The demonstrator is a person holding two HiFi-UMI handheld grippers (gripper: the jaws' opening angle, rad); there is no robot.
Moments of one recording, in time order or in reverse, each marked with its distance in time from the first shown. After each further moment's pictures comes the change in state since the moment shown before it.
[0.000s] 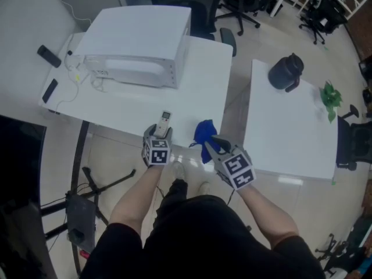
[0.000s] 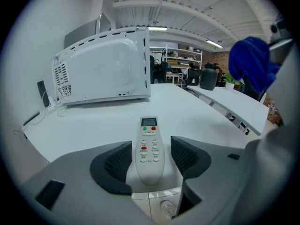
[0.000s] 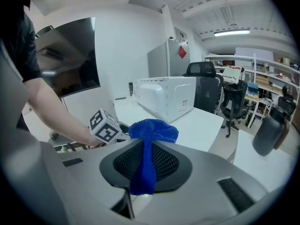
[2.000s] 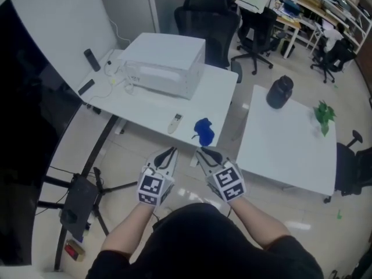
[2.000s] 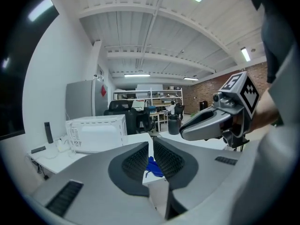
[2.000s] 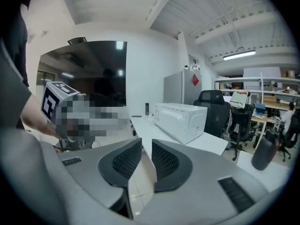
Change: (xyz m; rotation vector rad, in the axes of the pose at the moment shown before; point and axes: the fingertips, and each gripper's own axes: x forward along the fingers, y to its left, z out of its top) left arm -0.321 -0.130 0.077 0.105 -0.498 -0.118; right arm -0.131 0.116 0.018 -0.135 -0.249 0.073
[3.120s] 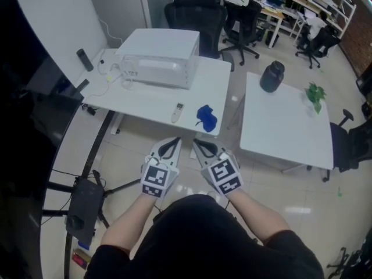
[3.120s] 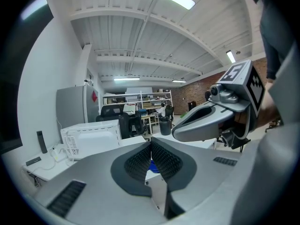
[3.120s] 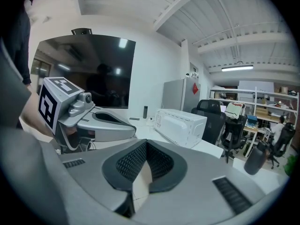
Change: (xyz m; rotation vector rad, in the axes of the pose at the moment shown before) left arm -0.052 0.009 0.005 0.071 -0.038 -0.120; right arm 0.007 0.083 0.031 -0.052 -0.023 -0.107
